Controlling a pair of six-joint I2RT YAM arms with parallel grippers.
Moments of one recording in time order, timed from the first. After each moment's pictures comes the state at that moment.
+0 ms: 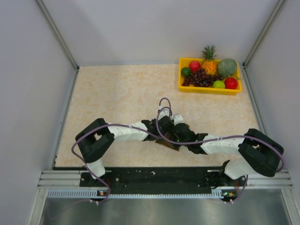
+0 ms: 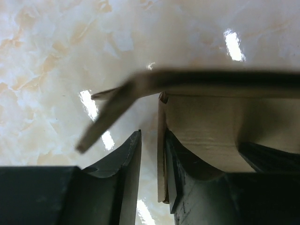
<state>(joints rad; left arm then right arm) -1.02 1.77 1.04 -0.36 -0.41 -0.56 0.95 1.40 0.50 0.13 0.19 0.51</state>
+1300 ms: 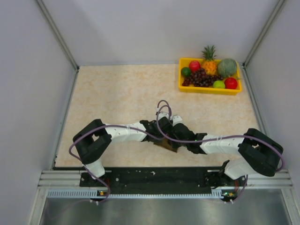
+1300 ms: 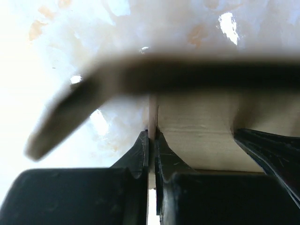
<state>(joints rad) -1.03 1.73 1.01 -0.43 -0.33 -0.61 0.97 1.41 0.52 0.10 0.16 0.54</state>
